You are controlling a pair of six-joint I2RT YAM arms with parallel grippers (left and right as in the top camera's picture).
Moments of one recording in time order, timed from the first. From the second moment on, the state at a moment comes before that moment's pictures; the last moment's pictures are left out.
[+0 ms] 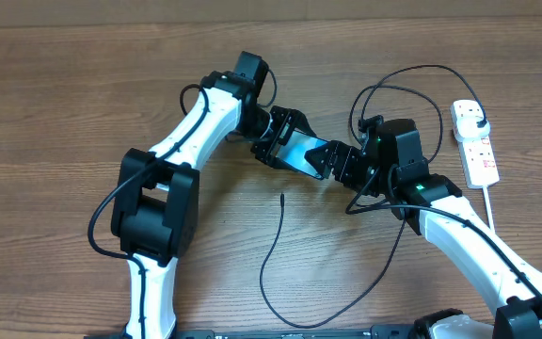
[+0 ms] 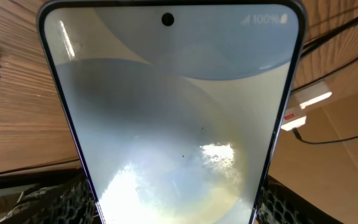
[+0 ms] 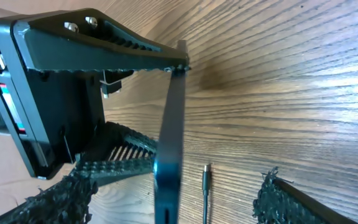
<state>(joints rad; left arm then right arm) -0.38 2.18 1.72 -0.93 0.82 -1.37 0.30 1.41 0.79 -0.17 -0.48 0.73</state>
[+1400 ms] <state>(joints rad) -0.48 2.18 1.72 -0.86 0.84 -1.53 0.30 1.41 0.79 -0.21 -0.35 0.72</state>
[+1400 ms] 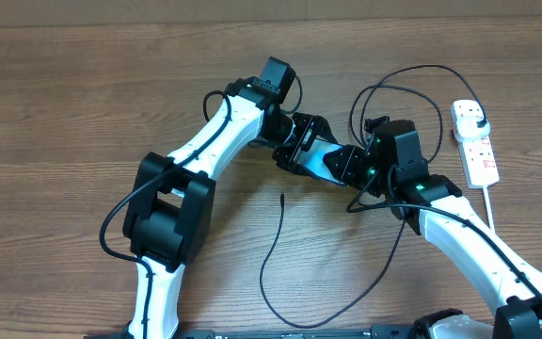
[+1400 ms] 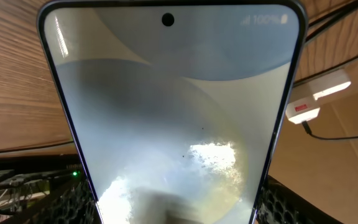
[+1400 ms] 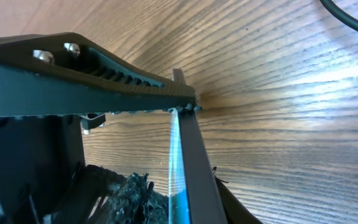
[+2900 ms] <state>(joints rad) -0.48 2.18 1.72 -0.85 0.84 -1.54 0.30 1.41 0.79 -0.21 -0.33 0.74</state>
